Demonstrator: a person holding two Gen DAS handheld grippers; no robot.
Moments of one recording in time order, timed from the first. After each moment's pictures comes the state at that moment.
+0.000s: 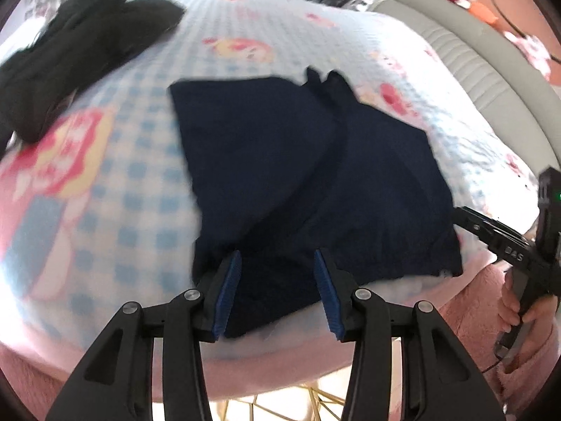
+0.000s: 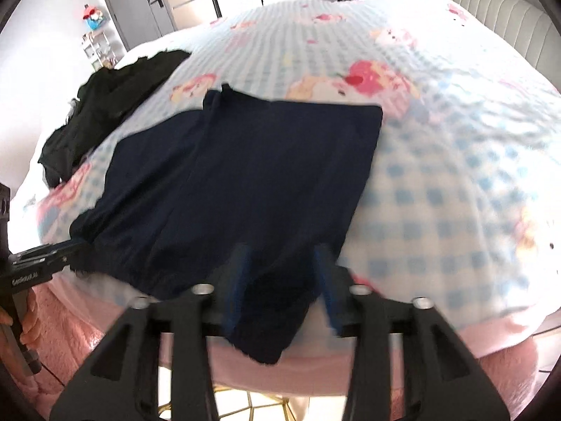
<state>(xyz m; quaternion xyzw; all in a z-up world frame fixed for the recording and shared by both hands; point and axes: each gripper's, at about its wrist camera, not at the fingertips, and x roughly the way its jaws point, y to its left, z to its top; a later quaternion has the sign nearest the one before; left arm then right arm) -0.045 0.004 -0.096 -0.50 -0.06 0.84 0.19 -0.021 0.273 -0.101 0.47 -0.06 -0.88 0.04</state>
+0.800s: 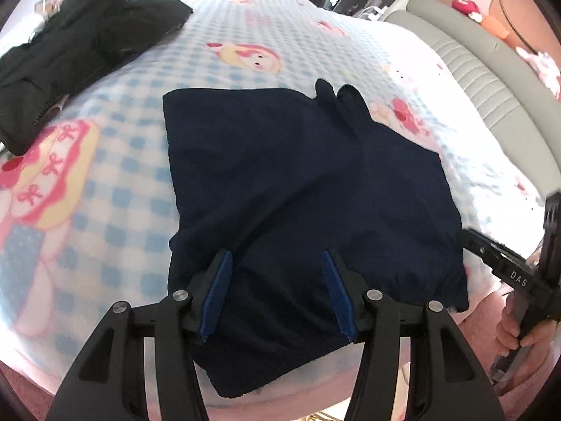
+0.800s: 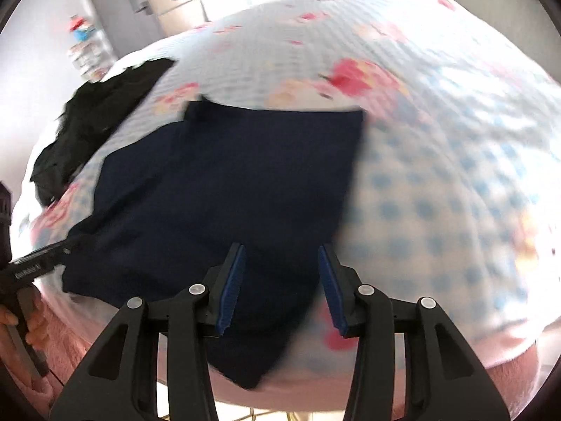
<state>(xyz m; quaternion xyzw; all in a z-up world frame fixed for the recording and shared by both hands) -0.061 -0.001 -0.109 -0.50 -0.09 0.85 0.15 -0.038 0.277 -0.103 0.47 -0.06 -0.88 0.04</state>
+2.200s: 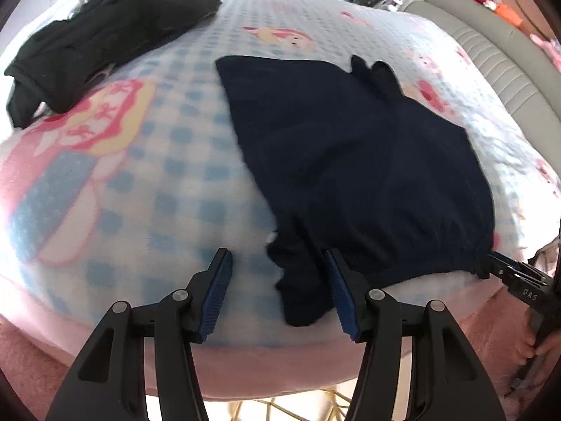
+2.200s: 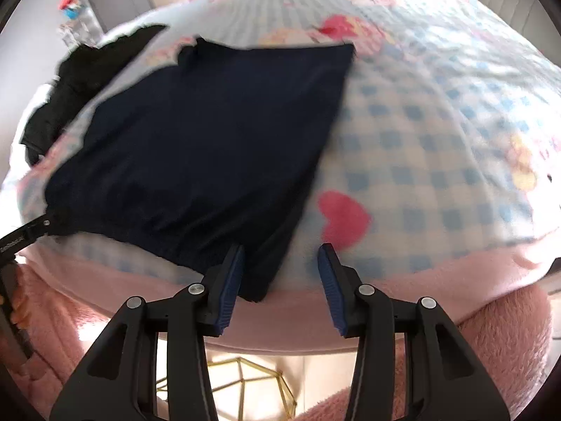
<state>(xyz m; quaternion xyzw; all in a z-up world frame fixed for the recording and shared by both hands) -0.029 -0.021 -0.123 -0.51 -0.07 0.85 0.10 0.019 0.296 -0.136 0.53 -0.07 -0.85 -0.01</state>
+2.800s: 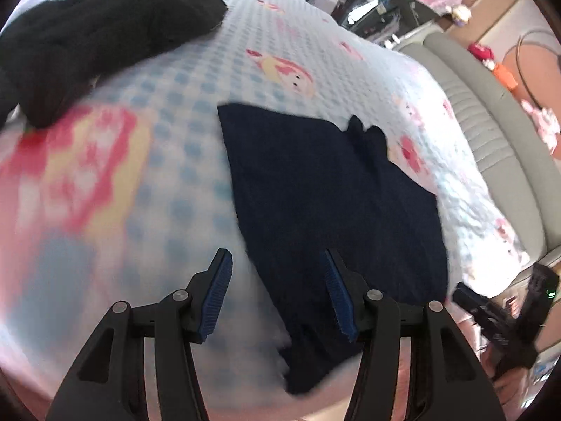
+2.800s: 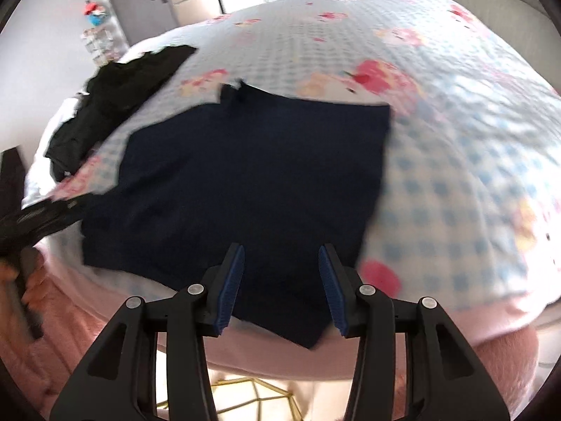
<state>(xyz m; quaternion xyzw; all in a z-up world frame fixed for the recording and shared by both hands) -0.096 -0.055 -0.105 -0.50 -0.17 0.84 0.16 0.004 0.264 -0.080 0.47 -0.06 -0.88 0.05</state>
